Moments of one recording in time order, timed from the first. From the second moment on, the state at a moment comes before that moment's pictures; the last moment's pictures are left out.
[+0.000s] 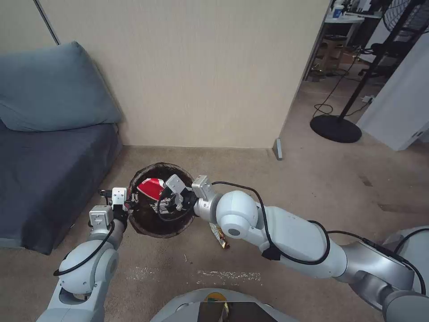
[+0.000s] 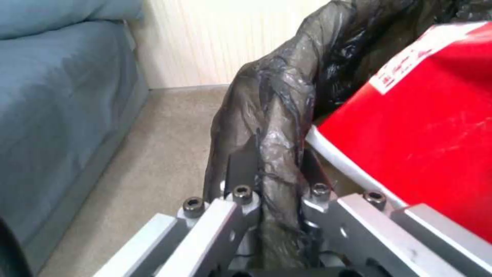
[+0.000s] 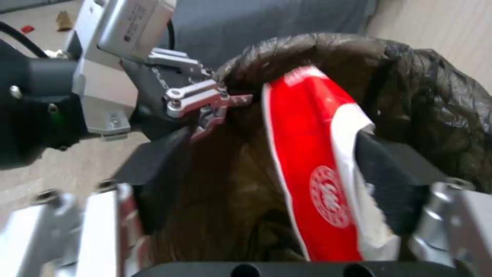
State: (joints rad) left arm 1.54 -1.32 -0.69 -2.32 -0.26 0.61 -0.08; right arm -0.47 1.09 -0.55 2.09 0.93 -0.67 0.27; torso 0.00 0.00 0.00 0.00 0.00
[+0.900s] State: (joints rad) left arm 1.53 -1.33 -0.69 -2.31 -0.26 0.61 -0.08; right arm -0.43 1.04 -0.45 2.18 1.00 -0.68 0.29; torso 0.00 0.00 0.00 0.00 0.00
